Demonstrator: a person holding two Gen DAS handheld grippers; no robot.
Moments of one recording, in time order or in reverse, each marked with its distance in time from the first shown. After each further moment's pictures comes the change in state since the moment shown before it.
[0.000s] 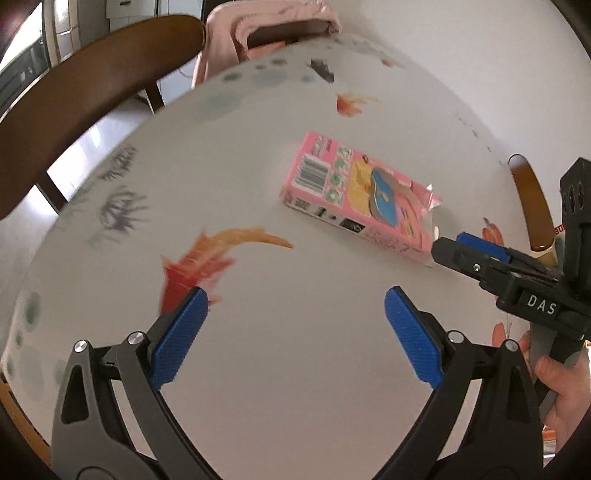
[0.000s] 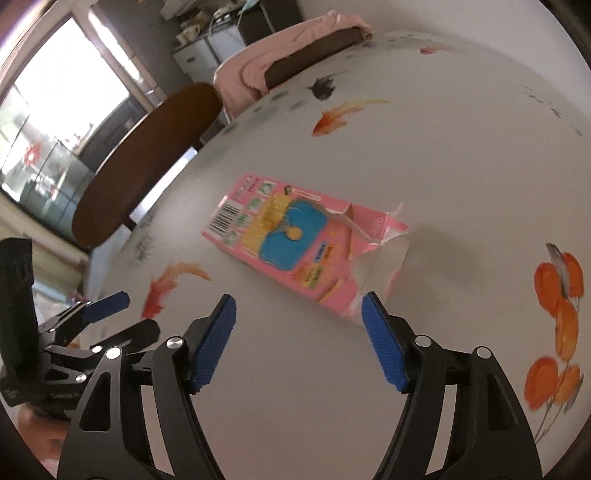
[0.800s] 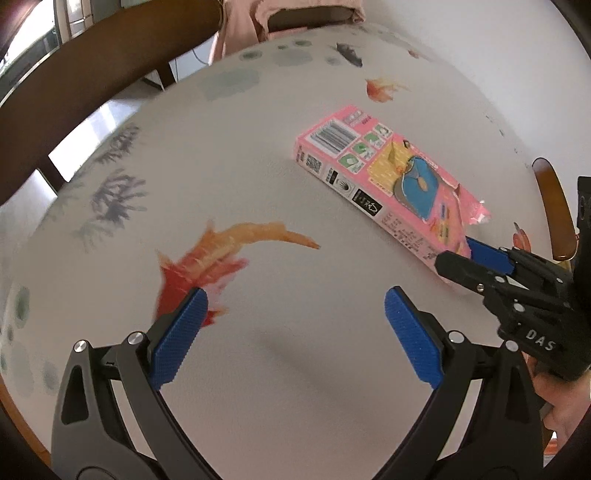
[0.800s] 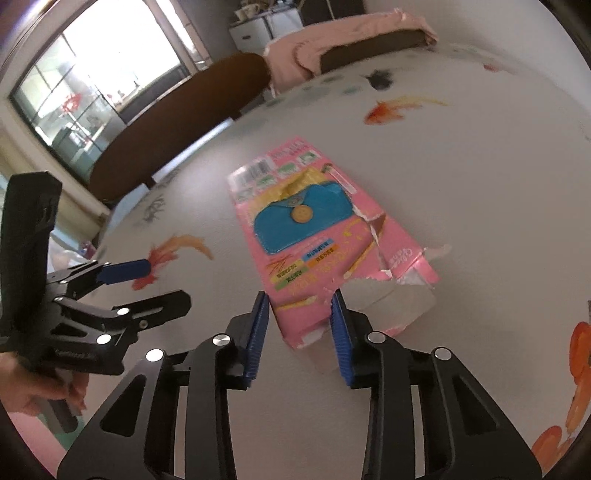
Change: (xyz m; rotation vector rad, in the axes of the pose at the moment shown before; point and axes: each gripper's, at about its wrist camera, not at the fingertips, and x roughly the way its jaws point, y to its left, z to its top) left arm 0.026 0.014 0.003 -0.032 0.012 0.068; right arm 0.023 0.010 0.002 -0.187 -0.010 0.097
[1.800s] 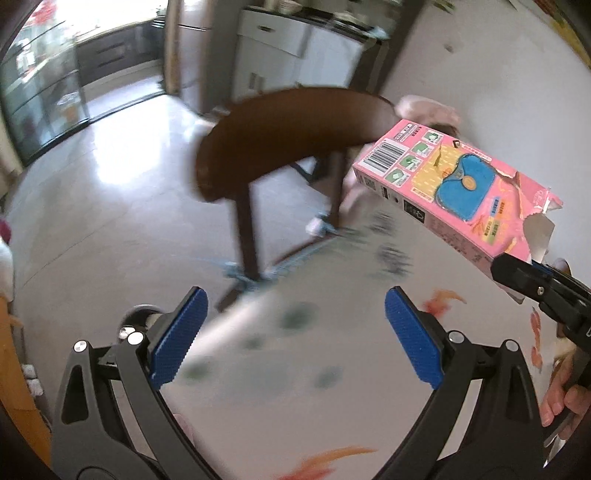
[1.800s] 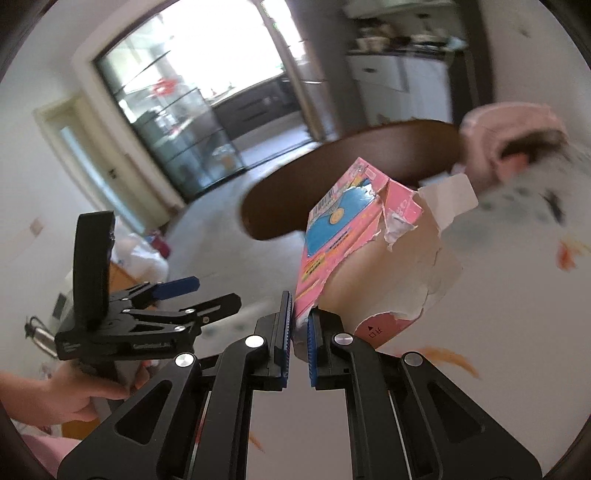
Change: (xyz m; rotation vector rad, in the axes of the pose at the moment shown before) left arm -0.152 0.236 -0.045 -0.266 -0.264 0.129; right arm 0.012 0.271 0.075 -0.242 -0.083 0.265
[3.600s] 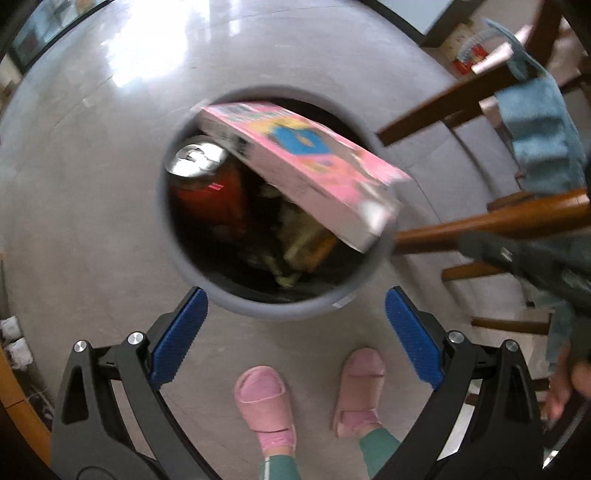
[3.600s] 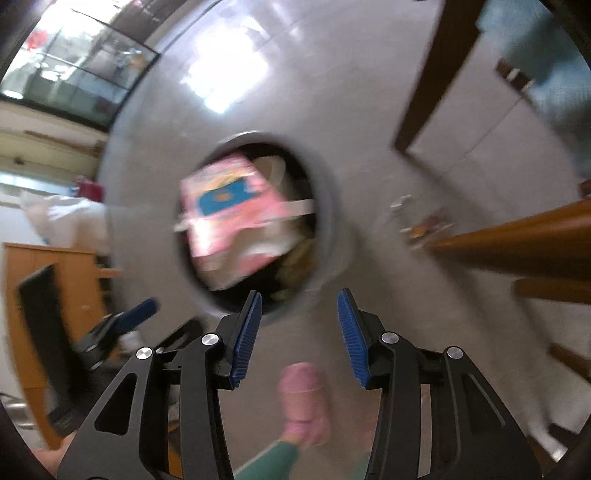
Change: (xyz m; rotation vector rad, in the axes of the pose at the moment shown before) left arm 0.314 0.370 -0.297 -0.017 0.402 0.041; right arm 0.518 0.048 -0.319 0.372 0.494 -0.204
